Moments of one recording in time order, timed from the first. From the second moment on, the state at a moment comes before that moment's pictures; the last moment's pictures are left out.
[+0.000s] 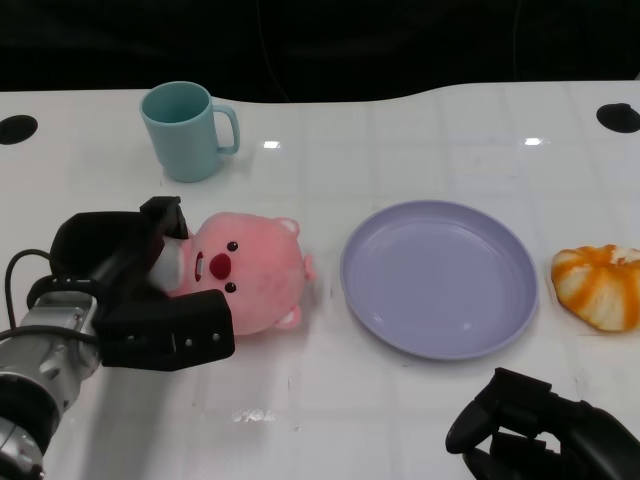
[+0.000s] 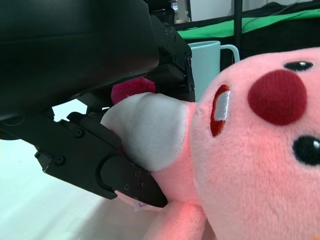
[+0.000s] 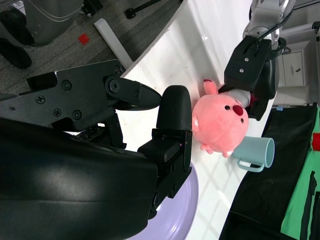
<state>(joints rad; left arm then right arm) -0.68 0.33 -0.48 1.08 0.73 -0.23 0.41 0.47 -0.24 0.14 -0.73 0.11 0.40 0.24</state>
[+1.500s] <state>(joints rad) -0.64 0.05 -0.31 0.49 0.50 0.10 0.07 0.48 -0.24 0.15 -0.75 0.11 0.41 0.25</state>
